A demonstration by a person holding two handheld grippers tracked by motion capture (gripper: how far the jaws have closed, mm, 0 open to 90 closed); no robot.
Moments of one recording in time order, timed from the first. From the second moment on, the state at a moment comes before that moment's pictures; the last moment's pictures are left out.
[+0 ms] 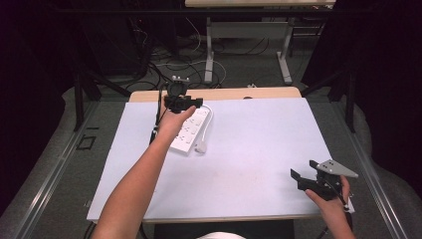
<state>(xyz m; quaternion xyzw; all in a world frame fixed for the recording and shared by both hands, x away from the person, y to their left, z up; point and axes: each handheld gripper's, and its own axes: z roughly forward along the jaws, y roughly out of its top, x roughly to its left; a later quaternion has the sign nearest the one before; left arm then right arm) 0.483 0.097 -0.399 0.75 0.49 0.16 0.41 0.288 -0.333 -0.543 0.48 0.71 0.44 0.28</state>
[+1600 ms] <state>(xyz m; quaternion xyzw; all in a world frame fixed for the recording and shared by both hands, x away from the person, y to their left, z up) 0.546 0.081 -0.450 0.75 0.53 0.18 0.35 0.288 -0.336 -0.543 0.49 0.69 0.45 0.27</state>
